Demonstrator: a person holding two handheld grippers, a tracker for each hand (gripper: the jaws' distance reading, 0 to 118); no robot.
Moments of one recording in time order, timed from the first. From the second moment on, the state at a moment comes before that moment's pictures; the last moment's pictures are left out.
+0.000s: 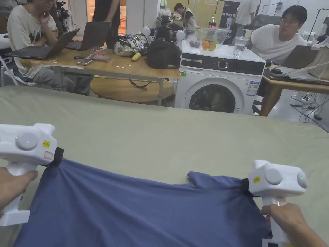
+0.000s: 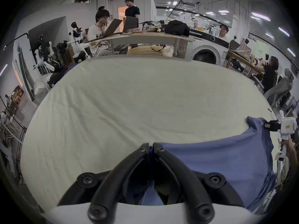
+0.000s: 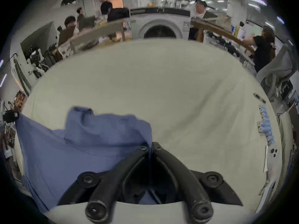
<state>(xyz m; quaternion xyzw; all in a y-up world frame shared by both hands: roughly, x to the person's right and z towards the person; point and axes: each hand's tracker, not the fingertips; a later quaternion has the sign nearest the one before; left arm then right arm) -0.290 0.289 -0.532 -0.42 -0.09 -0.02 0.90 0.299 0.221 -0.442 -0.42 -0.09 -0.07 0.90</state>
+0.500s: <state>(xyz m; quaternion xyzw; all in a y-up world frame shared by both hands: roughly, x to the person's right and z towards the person) -0.310 0.392 -0.489 -0.30 -0.11 0.01 0.95 0.265 0.381 -0.341 -0.21 -0.14 -0.01 0.97</state>
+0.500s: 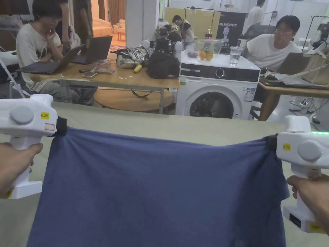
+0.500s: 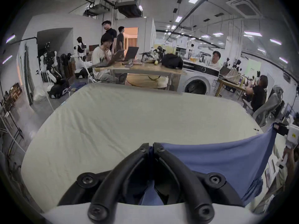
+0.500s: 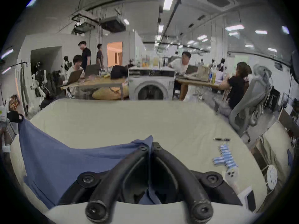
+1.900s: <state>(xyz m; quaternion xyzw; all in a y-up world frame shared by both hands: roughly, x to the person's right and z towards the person) -0.283 0.627 -0.549 -0.10 -0.07 -0.02 0.99 0.267 0.638 -0.433 -0.03 -0.18 0.03 0.98</state>
